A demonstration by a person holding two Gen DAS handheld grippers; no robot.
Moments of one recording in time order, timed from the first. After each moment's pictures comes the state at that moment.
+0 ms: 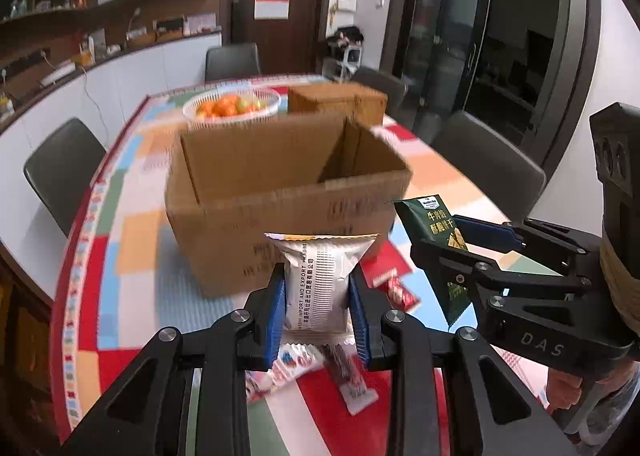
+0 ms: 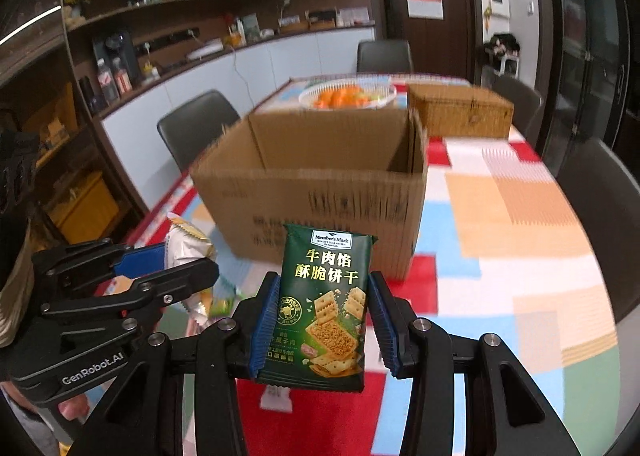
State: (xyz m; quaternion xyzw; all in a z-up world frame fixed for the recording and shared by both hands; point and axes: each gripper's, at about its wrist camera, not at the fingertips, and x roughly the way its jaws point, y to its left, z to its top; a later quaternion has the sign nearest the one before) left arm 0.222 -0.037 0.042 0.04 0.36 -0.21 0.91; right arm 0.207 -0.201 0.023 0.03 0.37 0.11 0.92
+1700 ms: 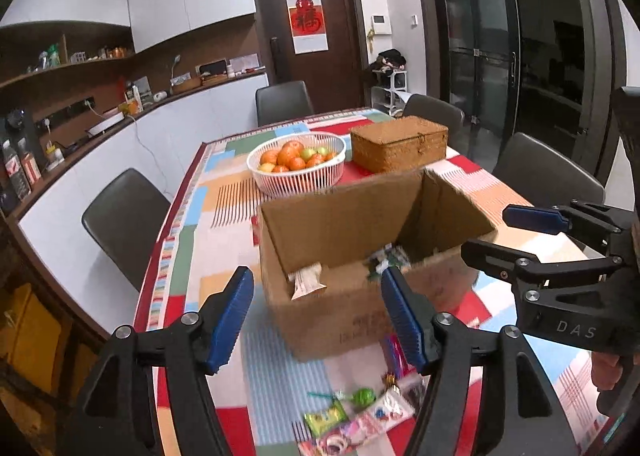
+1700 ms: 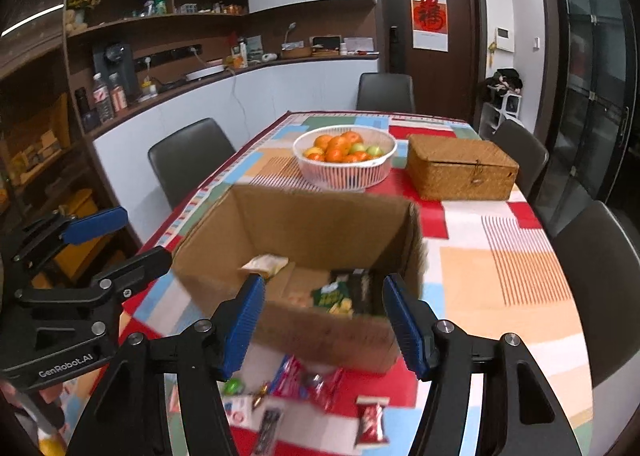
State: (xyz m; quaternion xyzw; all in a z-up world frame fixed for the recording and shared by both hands) left arm 0.253 -0.010 0.063 0.10 0.31 -0.12 0.94; right arm 0.273 -0.189 0.055 -0.01 0.33 0.11 0.94
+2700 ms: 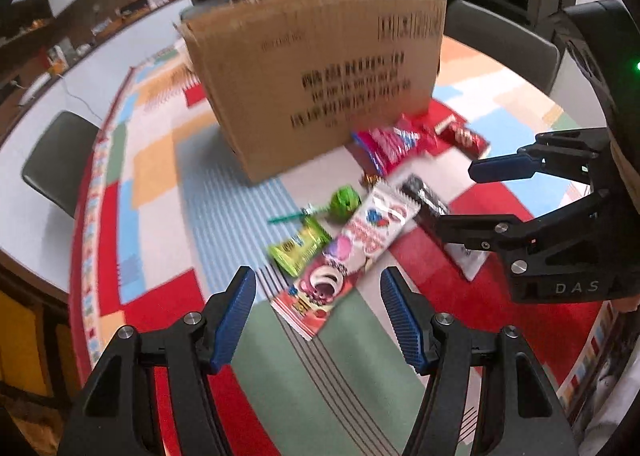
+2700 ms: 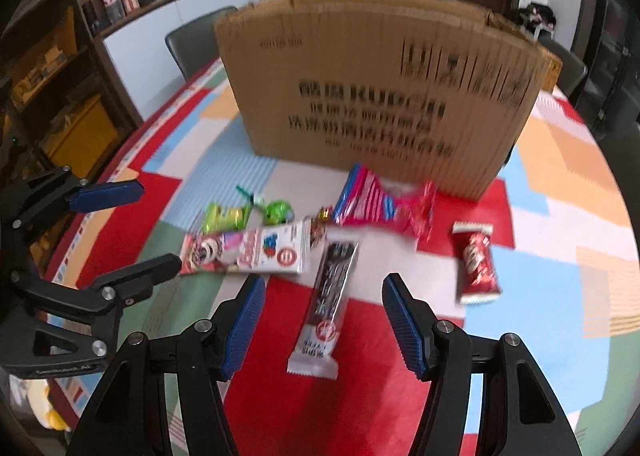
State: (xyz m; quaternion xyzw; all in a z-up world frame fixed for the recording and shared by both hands) left arm 0.209 0.024 -0.069 0.17 0.45 -0.22 0.85; right arm 0.208 -0.130 -0.074 -0.03 0.49 0.13 0.86
